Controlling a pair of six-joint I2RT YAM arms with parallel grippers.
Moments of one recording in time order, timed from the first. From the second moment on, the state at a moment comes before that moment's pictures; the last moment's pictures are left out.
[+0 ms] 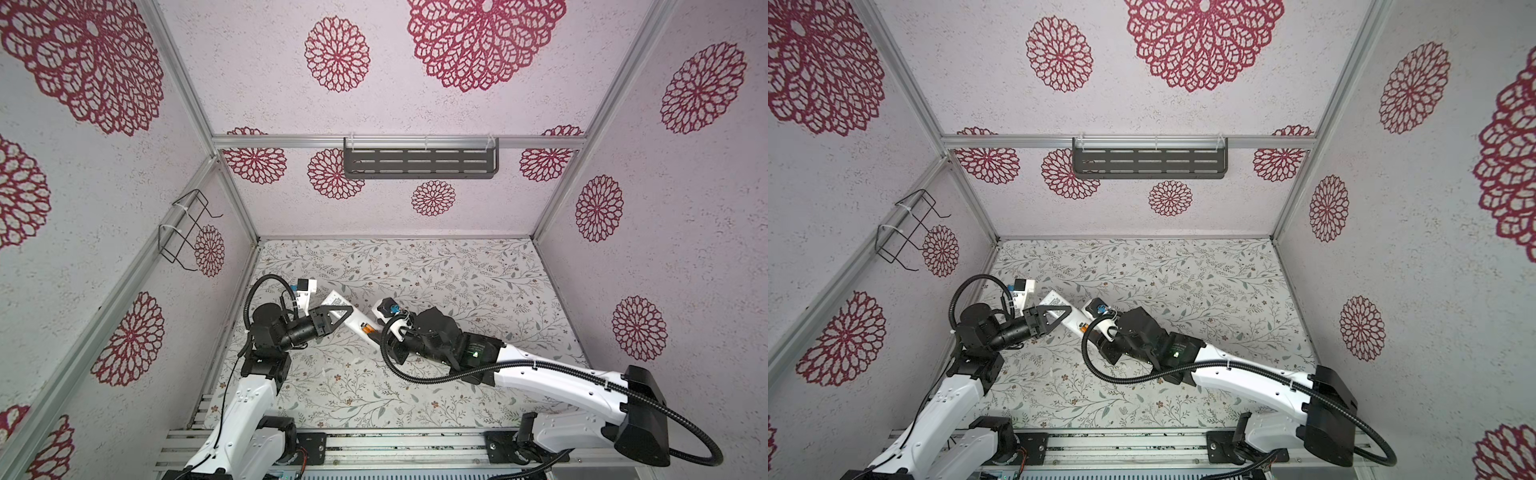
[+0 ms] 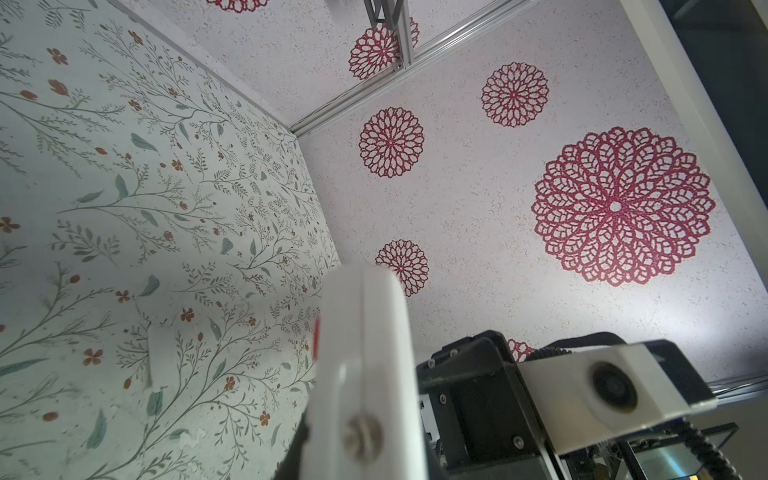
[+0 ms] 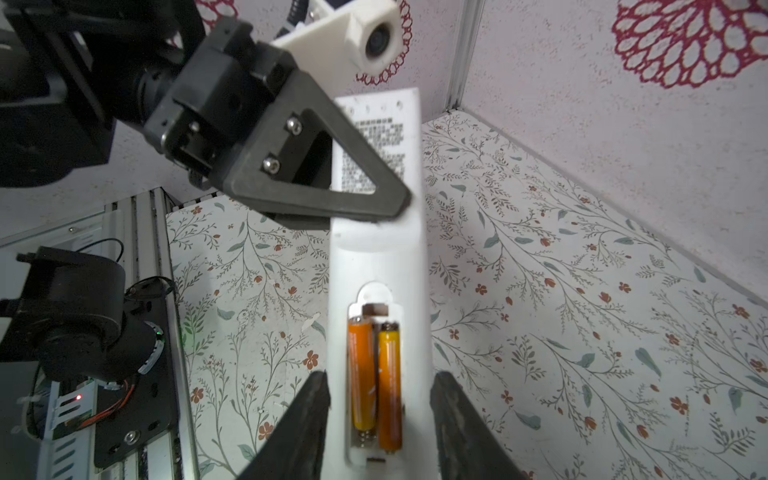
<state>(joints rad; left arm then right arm) -0.07 0.90 0.47 0.33 0.98 -1.01 1.12 1.29 1.01 -0.09 0.07 0.05</state>
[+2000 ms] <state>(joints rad) -0.07 0.91 0.46 0.34 0.98 -1.02 1.08 1.49 1.33 -0.39 -0.09 0.03</state>
